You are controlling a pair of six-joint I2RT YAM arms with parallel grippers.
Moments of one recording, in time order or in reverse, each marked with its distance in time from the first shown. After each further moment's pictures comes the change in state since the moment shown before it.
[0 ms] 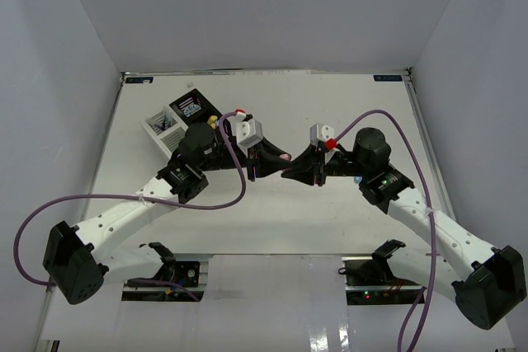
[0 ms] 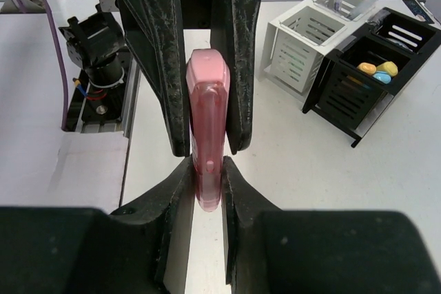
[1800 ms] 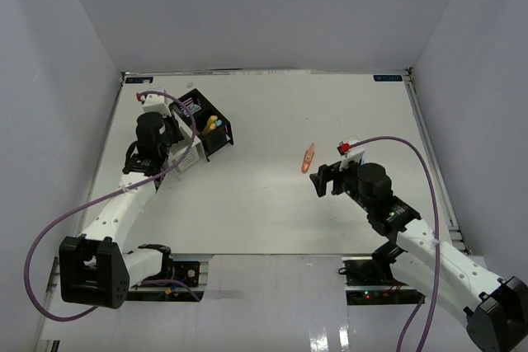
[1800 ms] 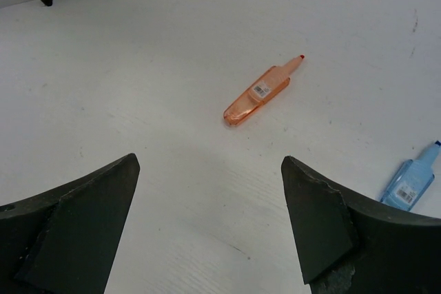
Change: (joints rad) left arm 0.638 -0.004 -0.130 -0.229 -0.916 -0.079; right arm 0.001 -0.265 -0.333 -0.155 0.951 0.212
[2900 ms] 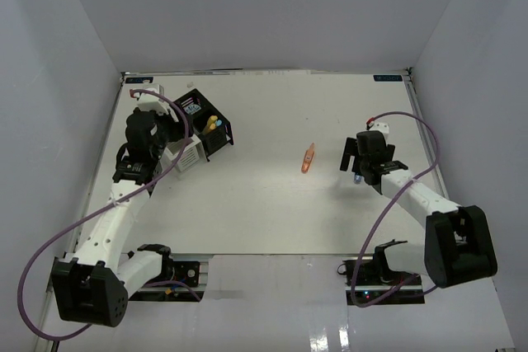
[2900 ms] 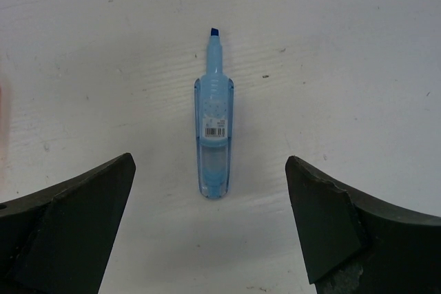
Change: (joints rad) left arm 0.006 -0.108 0.056 -0.098 0.164 -0.047; right arm -0.340 0.521 0.228 -0.216 0.327 0.202
